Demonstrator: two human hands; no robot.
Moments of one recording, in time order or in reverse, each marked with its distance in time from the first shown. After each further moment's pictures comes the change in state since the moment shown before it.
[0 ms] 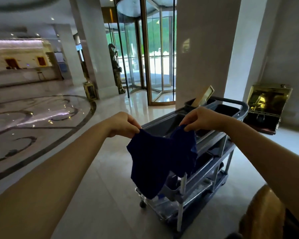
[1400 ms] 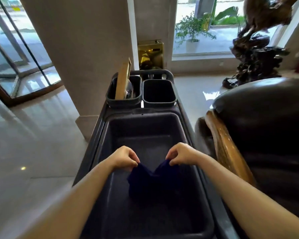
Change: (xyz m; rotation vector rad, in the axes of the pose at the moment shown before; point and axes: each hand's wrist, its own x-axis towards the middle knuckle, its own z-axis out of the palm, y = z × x) left_hand 0.552 -0.090 0.109 0.291 -0.836 0.378; right_hand 0.241 0.278 0.051 0.131 0.366 0.951
